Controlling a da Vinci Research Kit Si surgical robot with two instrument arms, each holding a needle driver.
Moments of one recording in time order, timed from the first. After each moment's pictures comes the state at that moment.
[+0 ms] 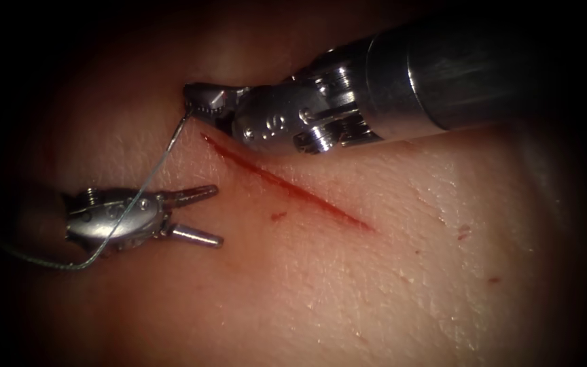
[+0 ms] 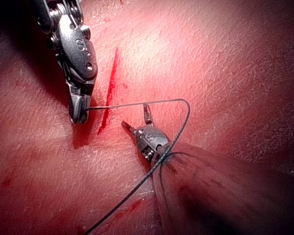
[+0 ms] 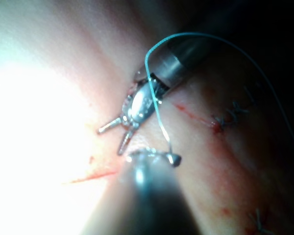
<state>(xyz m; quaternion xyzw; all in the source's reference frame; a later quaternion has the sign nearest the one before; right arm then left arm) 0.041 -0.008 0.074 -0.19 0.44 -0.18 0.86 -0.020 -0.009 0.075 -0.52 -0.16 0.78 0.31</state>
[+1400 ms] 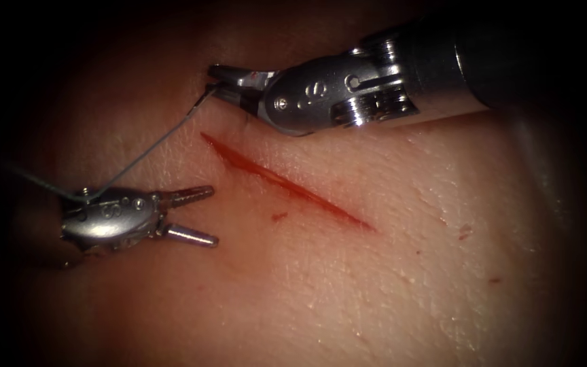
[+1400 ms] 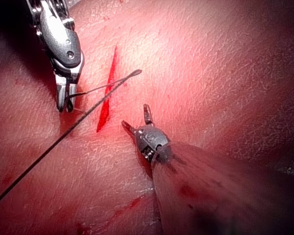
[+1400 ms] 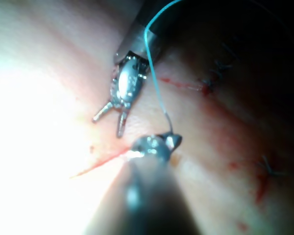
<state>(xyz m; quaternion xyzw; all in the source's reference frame) 0.038 -0.005 0.073 -0.11 0.49 0.04 0.86 -0.020 -0.009 0.075 -0.52 -0.16 0.78 0.31</state>
